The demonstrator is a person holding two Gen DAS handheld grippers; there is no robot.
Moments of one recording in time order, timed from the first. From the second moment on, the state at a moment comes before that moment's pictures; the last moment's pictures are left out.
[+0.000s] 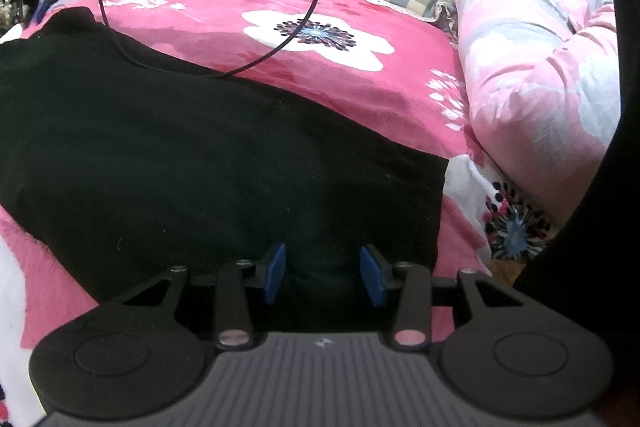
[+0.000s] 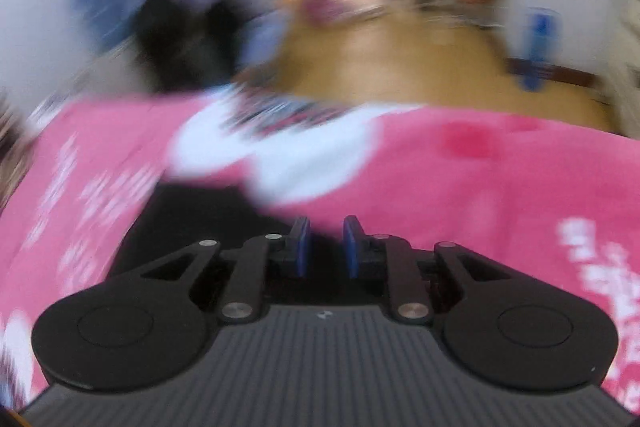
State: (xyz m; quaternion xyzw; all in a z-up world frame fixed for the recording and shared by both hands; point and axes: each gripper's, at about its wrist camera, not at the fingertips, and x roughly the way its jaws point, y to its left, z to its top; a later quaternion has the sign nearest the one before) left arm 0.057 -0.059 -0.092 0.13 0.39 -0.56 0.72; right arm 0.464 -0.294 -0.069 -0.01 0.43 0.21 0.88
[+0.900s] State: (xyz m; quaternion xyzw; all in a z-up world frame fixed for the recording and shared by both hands) left arm 0.036 -0.057 -0.067 0.16 0.37 -0.52 0.75; right arm 0.257 -0.379 0.032 -0.19 0.34 0.00 0.92
